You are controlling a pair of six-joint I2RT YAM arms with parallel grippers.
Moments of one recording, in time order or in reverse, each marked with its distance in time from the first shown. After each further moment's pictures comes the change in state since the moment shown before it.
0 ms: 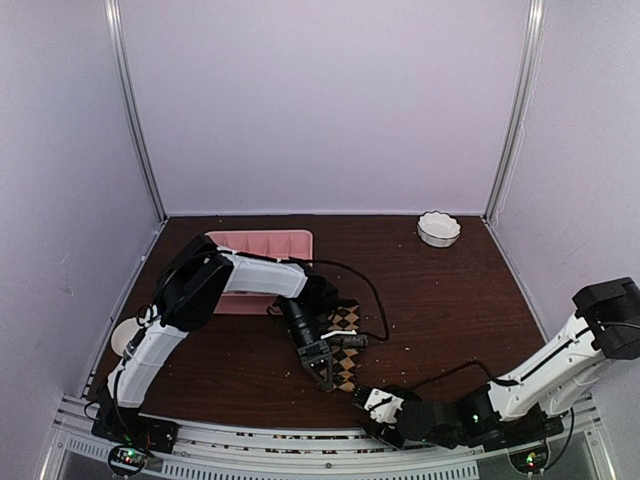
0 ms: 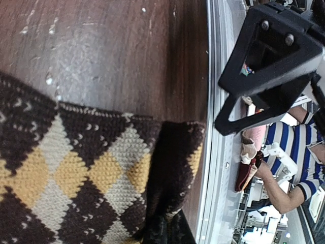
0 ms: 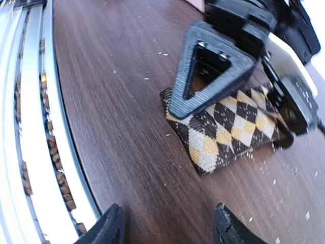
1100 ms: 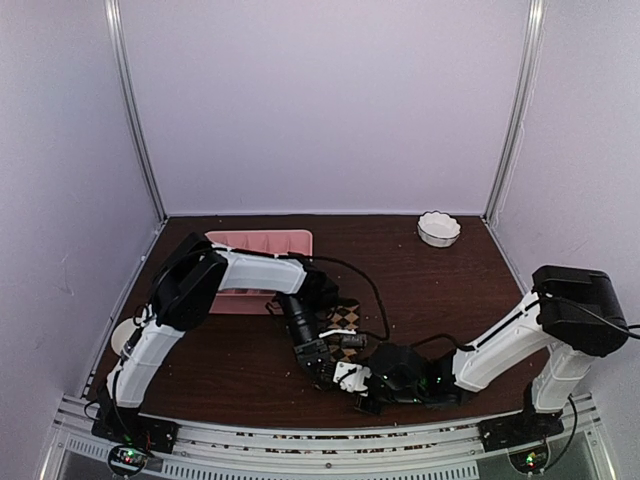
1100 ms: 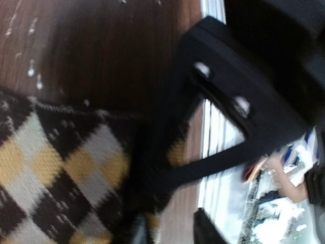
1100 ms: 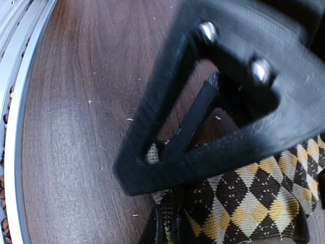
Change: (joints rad) left arm -0.002 -0.029 0.010 -0.047 -0.064 0.042; right arm -0.346 0.218 0.175 0.111 -0.467 -0.384
